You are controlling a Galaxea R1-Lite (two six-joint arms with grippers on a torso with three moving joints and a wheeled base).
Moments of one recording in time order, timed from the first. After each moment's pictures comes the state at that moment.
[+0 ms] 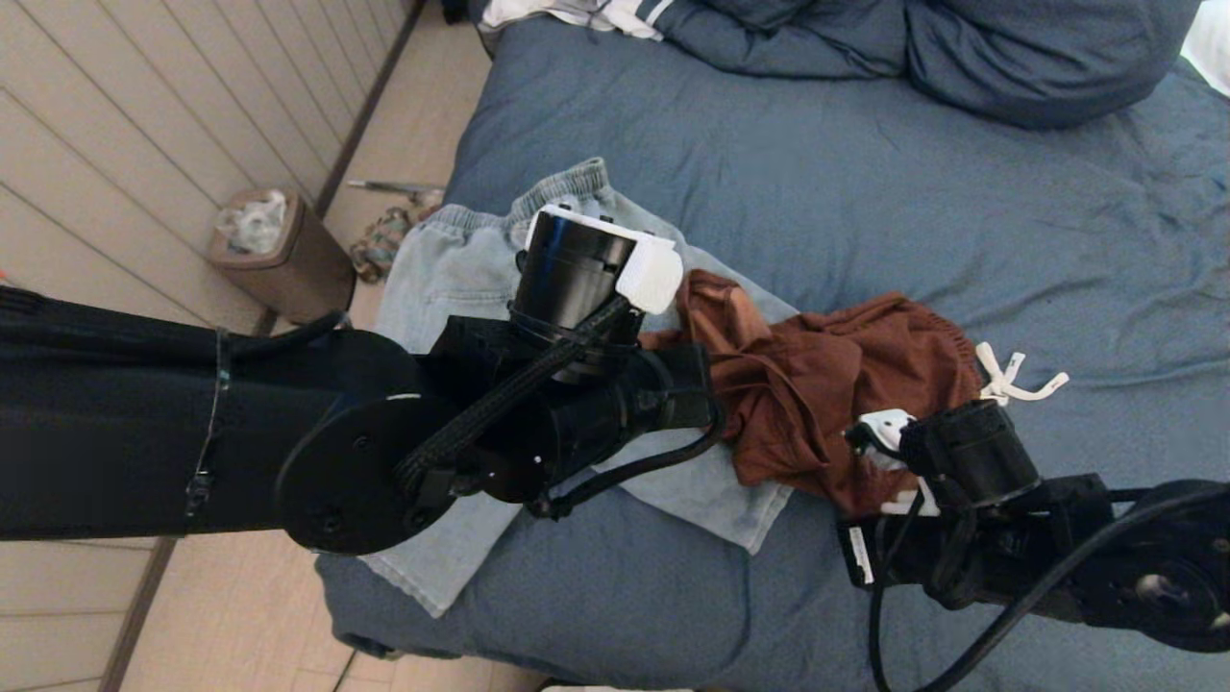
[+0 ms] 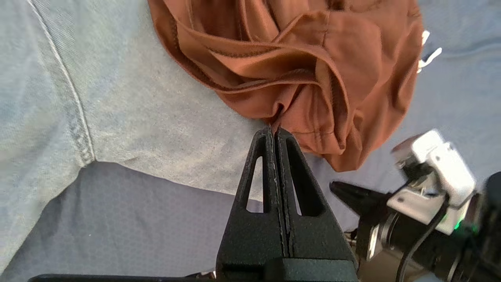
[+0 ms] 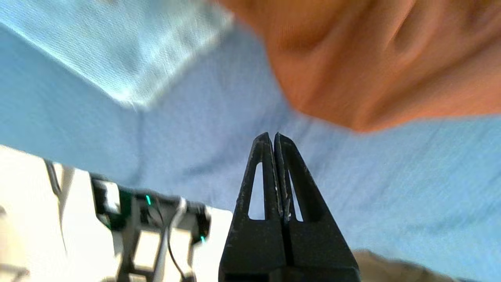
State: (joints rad) left arm -0.97 1.85 -1.34 -0.17 0.32 -0.55; right arm 0.44 1.66 -0.66 -0.22 -0.20 0.17
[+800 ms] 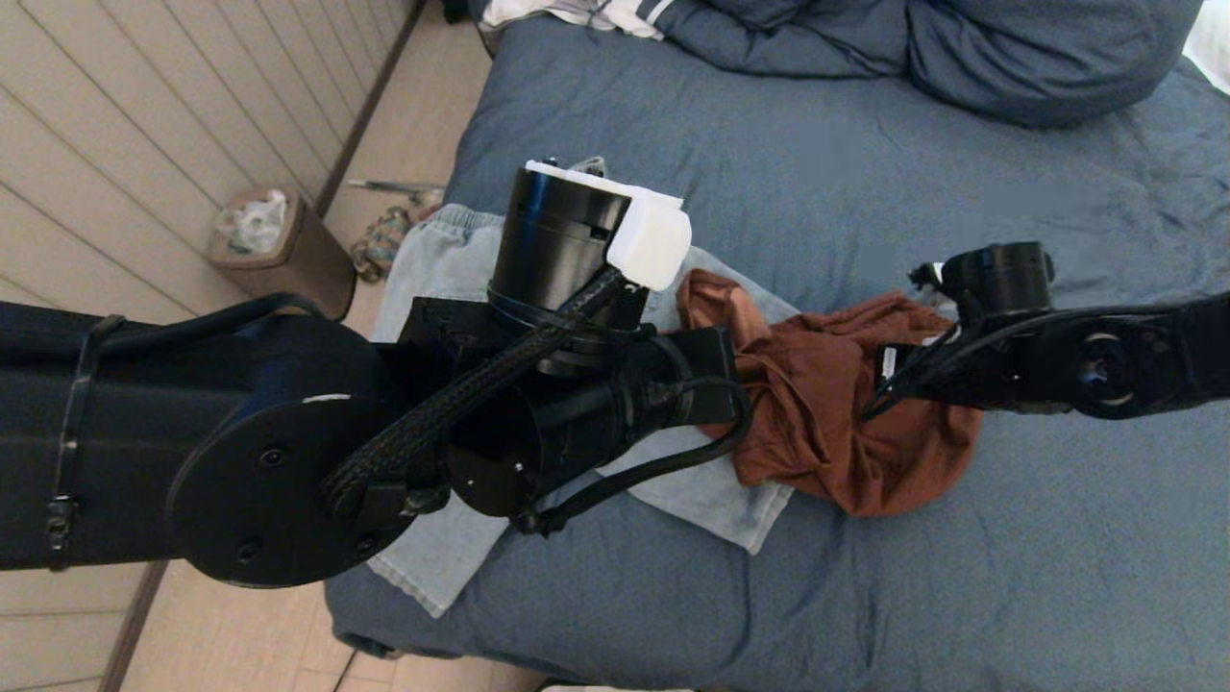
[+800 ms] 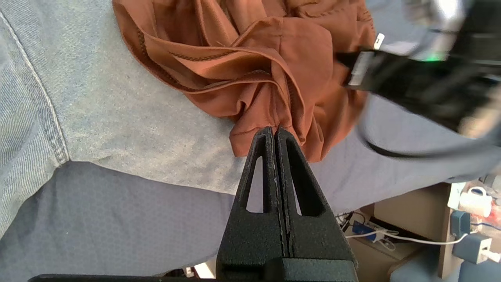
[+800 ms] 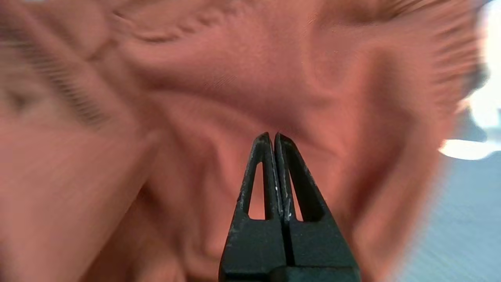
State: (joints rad) left arm -1.02 1.79 -1.34 -0.16 0.32 -0.55; right arm 0.13 1.86 -1.18 -0.12 -0.20 0.19
